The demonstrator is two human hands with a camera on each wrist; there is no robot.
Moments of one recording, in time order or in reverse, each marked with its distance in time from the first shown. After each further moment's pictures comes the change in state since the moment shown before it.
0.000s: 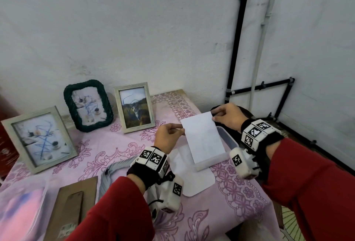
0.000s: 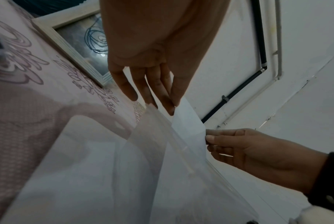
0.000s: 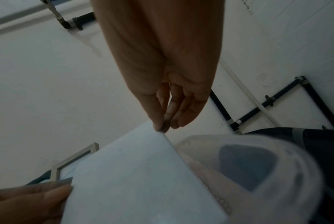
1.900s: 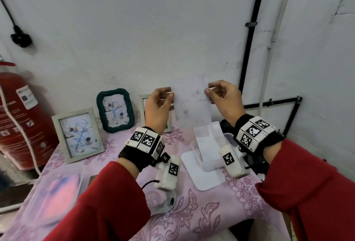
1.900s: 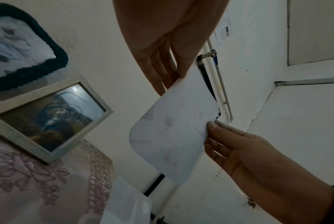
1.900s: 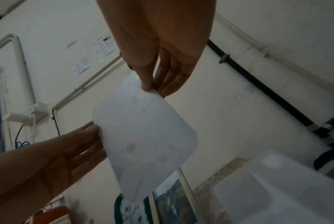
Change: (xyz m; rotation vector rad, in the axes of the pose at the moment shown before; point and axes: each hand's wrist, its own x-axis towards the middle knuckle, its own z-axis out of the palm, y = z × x) left_hand -0.040 0.094 -0.080 -0.341 0.276 0.400; right_hand -0.060 -0.135 0.000 0.471 0.344 -0.343
